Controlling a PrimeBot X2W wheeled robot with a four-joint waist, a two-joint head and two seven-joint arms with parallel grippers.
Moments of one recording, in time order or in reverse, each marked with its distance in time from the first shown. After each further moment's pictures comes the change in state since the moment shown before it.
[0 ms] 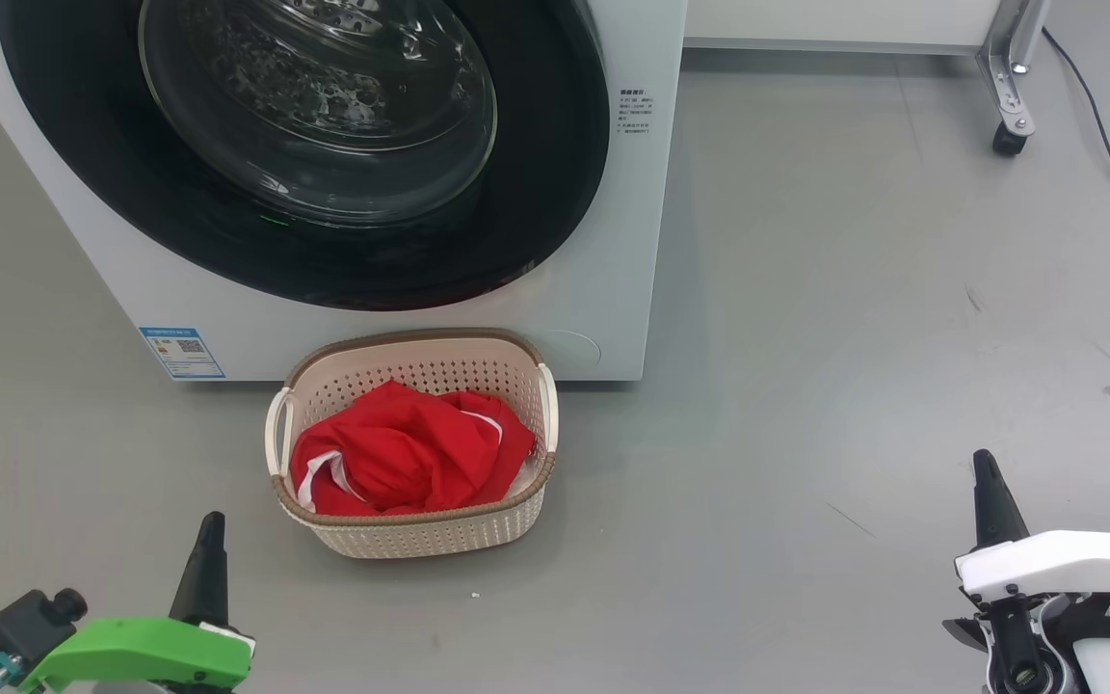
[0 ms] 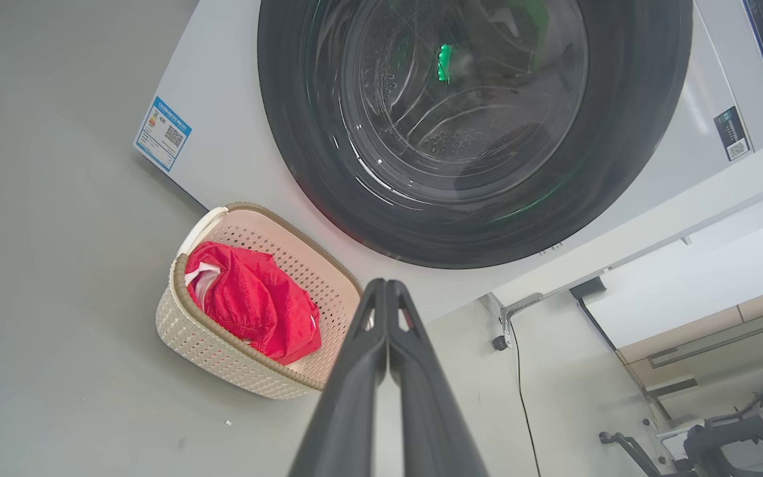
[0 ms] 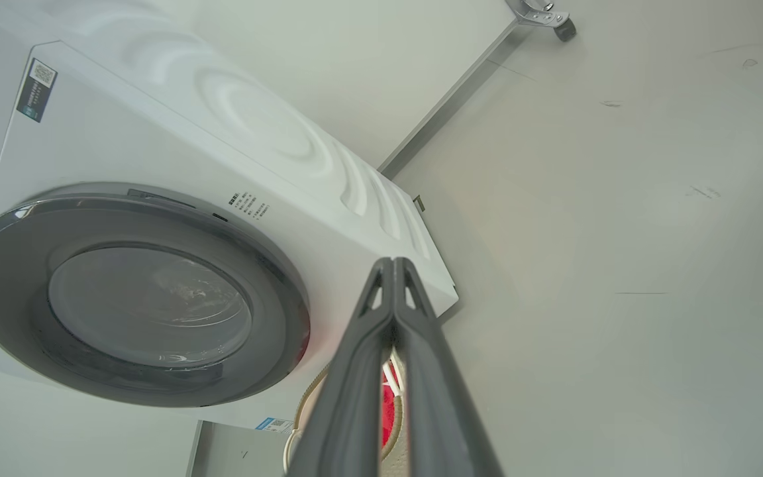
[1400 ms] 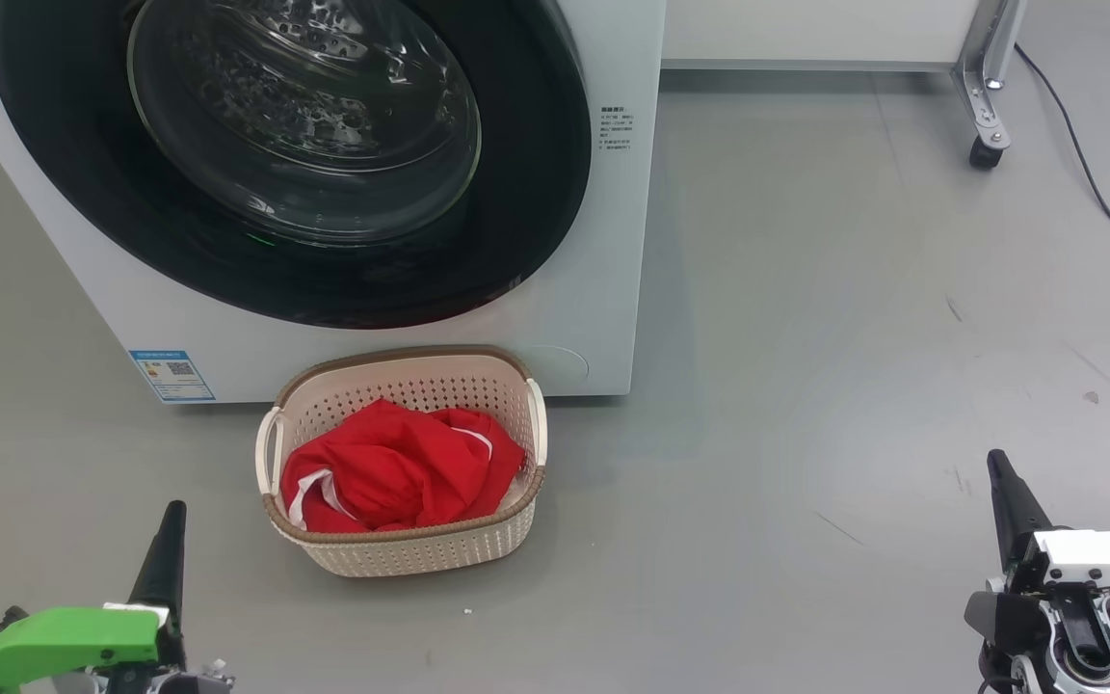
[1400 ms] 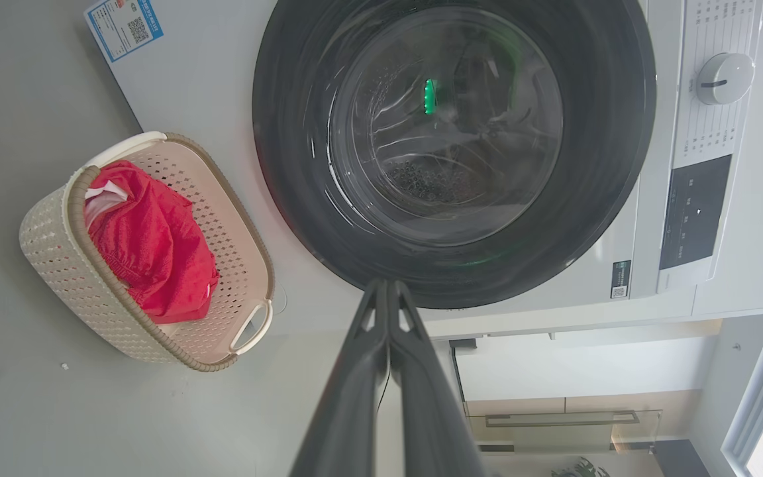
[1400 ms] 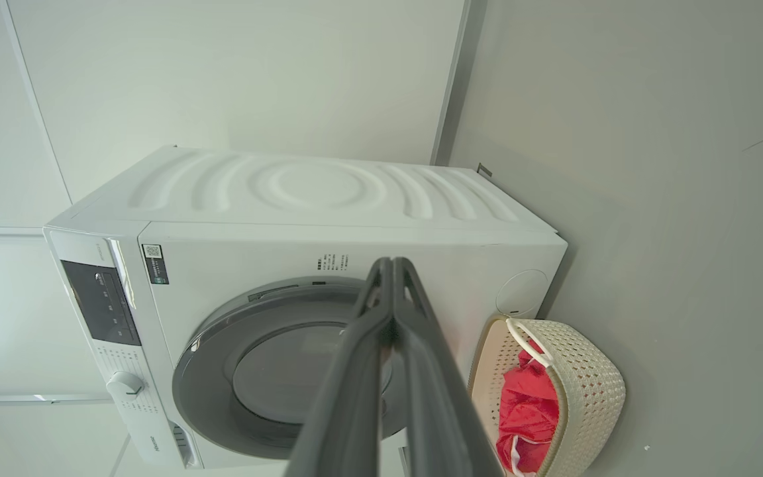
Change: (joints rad) left arm -0.029 -0.009 0.113 0.007 -0.474 0.000 0.137; right arm -0.023 0.025 -0.115 0.008 0.532 0.020 0.147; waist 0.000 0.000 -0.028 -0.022
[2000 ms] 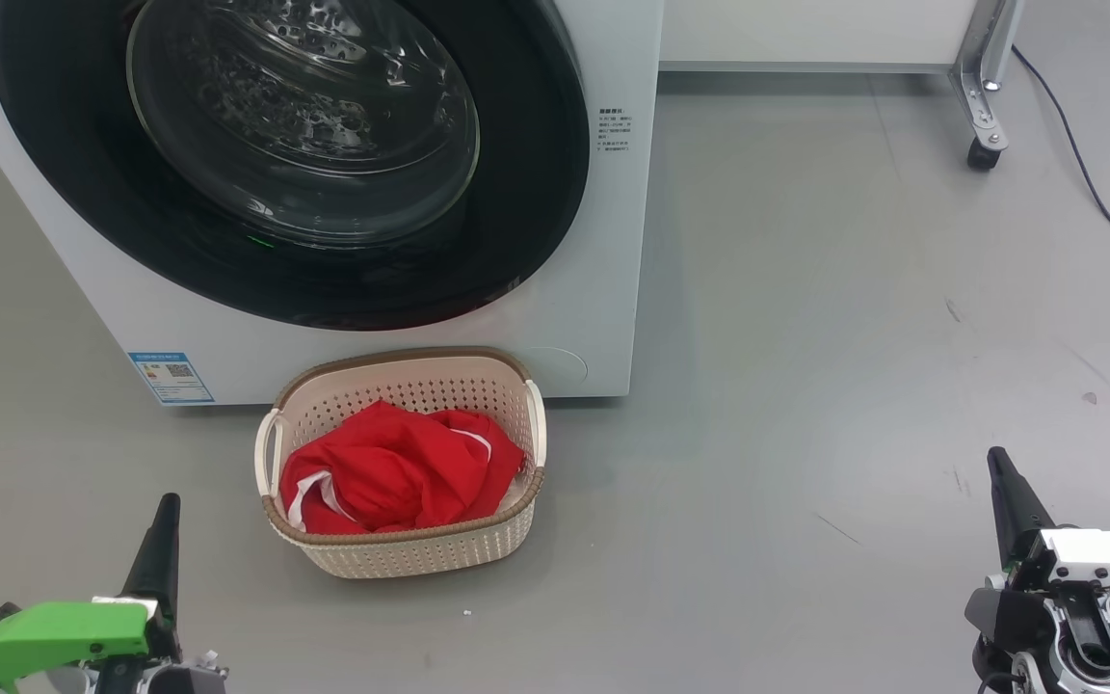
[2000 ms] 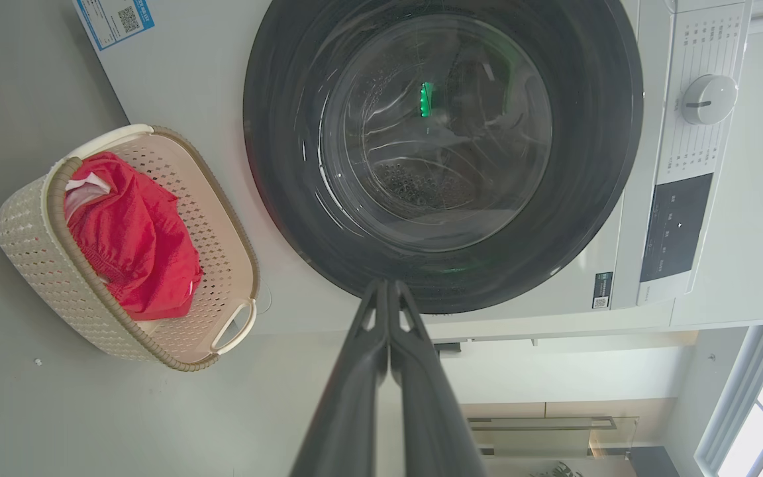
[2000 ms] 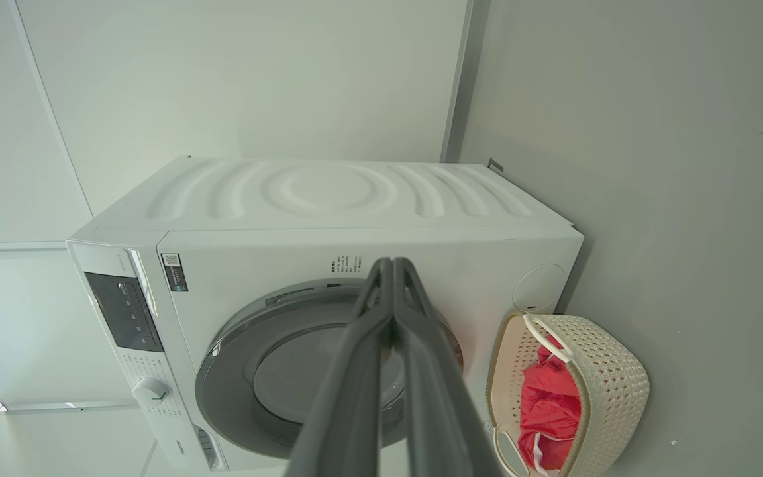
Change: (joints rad) left arm -0.012 -0.001 0.017 0.003 -0.050 0.000 0.016; right arm -0.004 0.004 -0.011 0.001 0.055 0.006 0.015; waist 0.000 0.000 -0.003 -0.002
